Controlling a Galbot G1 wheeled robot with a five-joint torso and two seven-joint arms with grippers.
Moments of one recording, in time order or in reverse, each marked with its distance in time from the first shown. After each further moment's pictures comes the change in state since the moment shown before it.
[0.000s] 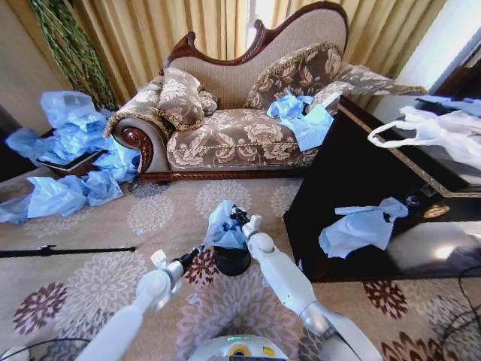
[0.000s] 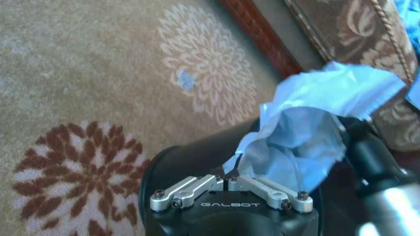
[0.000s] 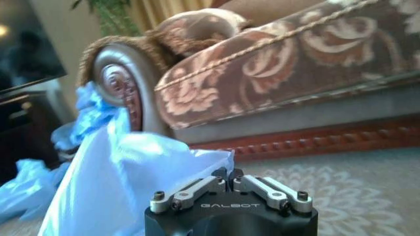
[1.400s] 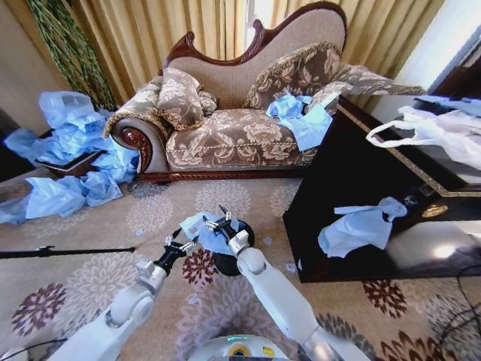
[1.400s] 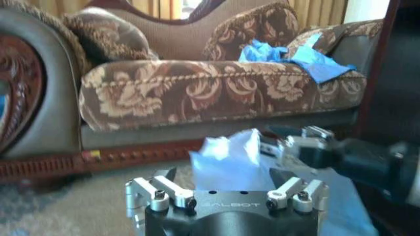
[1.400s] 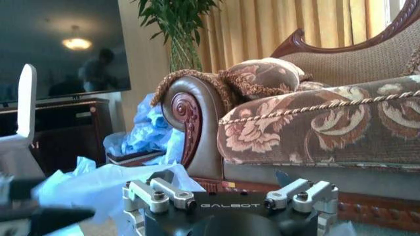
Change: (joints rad) left arm 0.095 0.162 -0.102 -0.051 0.873 -0.331 0.266; right arm -0.122 -0.021 -0.071 0.213 -0.233 0.113 0.007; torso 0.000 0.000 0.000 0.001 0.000
